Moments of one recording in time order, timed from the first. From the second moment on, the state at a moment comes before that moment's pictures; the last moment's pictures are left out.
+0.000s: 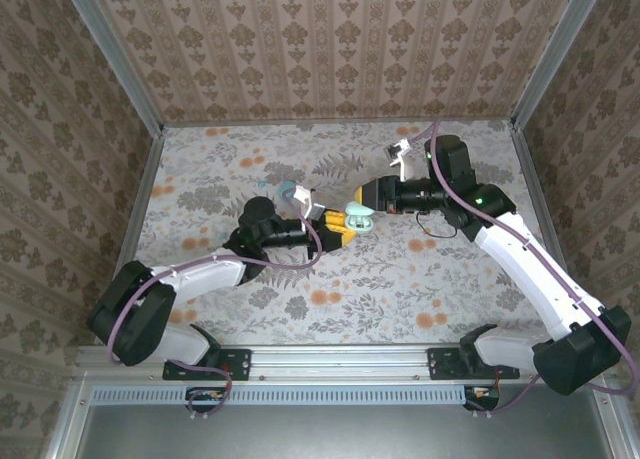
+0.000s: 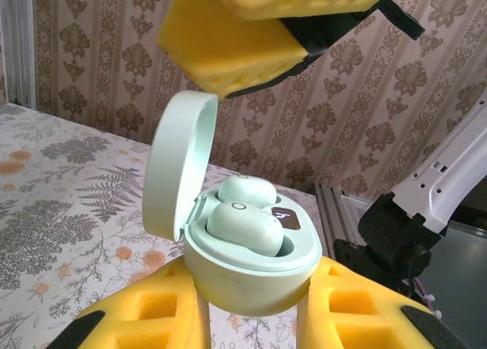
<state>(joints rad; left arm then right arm) -0.73 1.39 0.62 0.79 0.85 -0.29 0.41 1.22 1.21 -0.54 -0.70 0.58</state>
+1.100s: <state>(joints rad) -0.72 1.30 0.61 0.72 0.78 -0.26 0.42 1.07 1.02 -0.45 -0.67 0.79</state>
